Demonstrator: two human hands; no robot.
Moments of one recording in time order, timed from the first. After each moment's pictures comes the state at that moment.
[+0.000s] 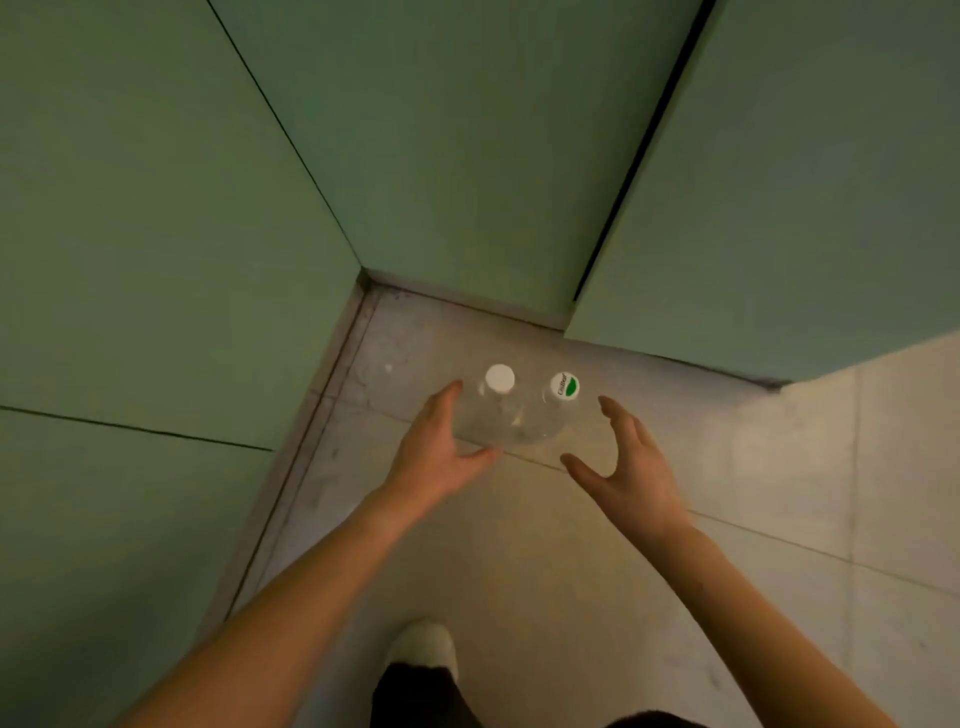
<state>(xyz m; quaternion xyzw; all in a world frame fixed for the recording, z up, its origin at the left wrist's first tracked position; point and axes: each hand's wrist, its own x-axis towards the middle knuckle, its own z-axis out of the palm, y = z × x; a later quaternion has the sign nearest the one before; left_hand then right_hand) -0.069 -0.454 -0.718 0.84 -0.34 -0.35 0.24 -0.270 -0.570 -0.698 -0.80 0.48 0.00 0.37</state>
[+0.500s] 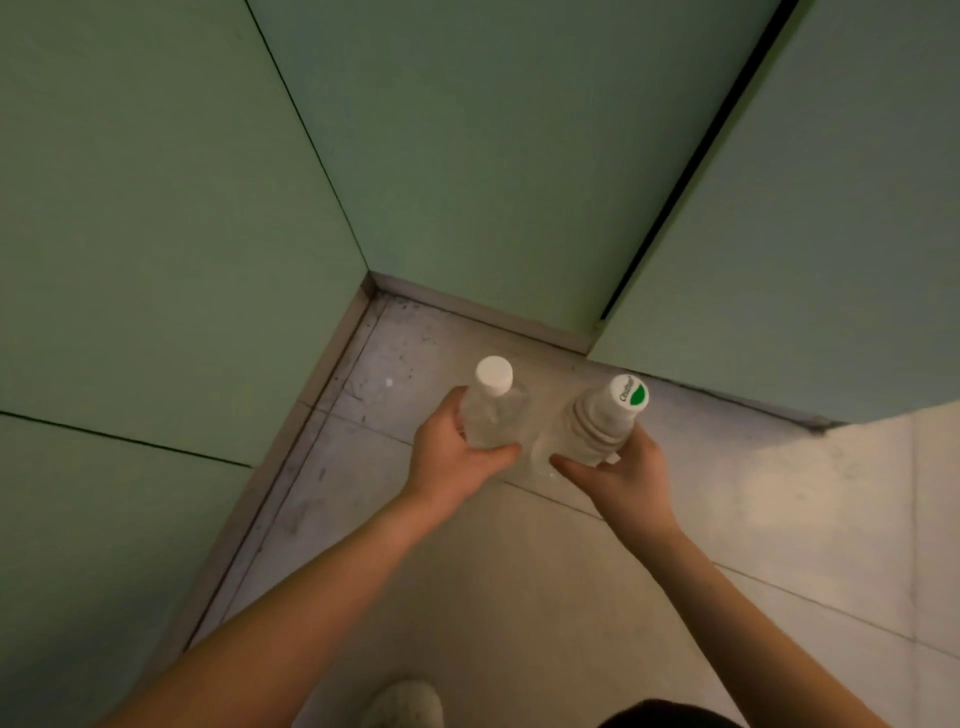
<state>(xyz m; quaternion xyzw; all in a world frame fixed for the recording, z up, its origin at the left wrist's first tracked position) -0.066 -0.475 -0.764 0.80 -0.23 -0.32 0.45 -0.228 -0.583 -0.749 -0.69 0.50 -0.17 0.49</state>
